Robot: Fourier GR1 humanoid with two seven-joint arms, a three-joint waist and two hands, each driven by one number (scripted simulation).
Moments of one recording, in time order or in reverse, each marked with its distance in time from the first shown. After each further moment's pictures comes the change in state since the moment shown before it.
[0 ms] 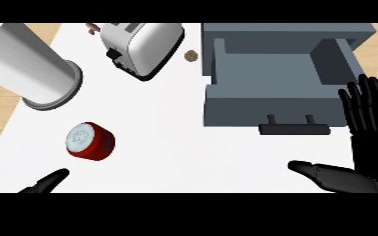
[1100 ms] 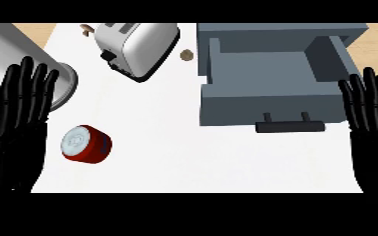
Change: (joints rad) left arm -0.320 0.072 -0.052 0.241 0.186 -0.433 -0.406; right arm -0.023 -0.016 0.053 -0.037 0.002 0.052 -0.181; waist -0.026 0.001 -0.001
